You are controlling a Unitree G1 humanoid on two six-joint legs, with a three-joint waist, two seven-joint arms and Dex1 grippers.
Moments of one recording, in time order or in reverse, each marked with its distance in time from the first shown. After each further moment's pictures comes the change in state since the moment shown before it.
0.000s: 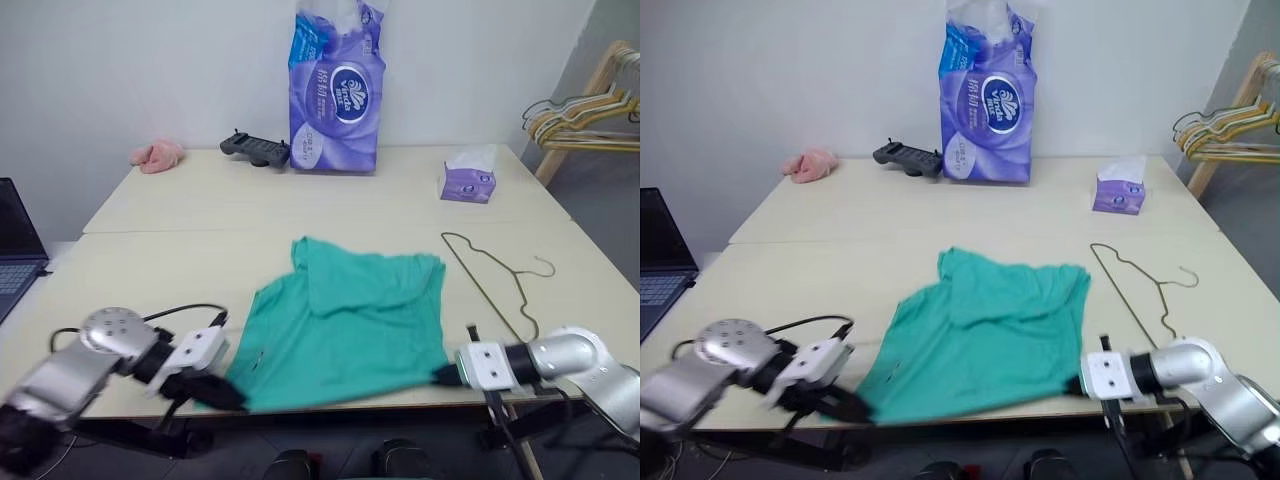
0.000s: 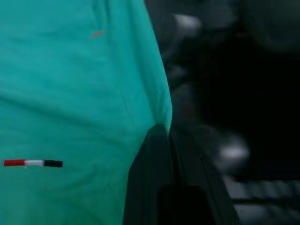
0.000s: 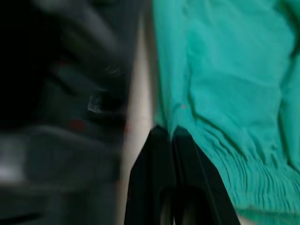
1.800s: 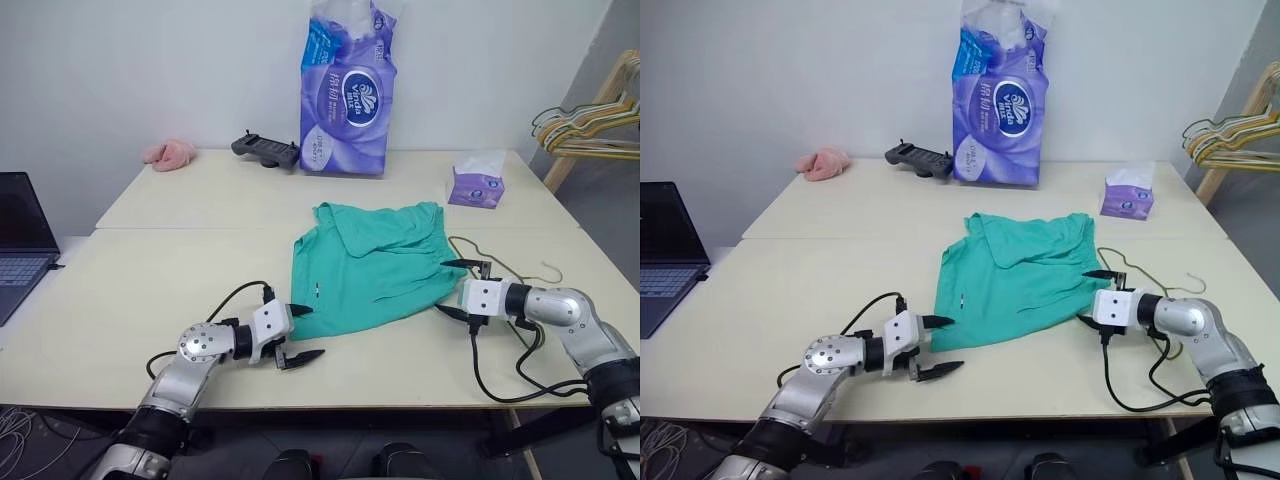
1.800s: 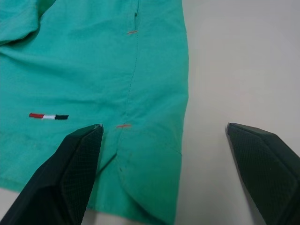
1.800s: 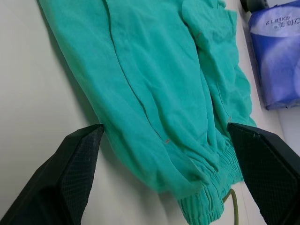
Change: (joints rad) left arm -0.185 -0.799 0.006 0.483 0.518 -0.398 0.578; right arm -0.456 0.338 -0.054 0.970 -0.568 -0.698 -0.420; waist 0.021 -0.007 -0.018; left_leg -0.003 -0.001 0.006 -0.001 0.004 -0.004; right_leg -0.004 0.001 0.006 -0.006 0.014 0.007
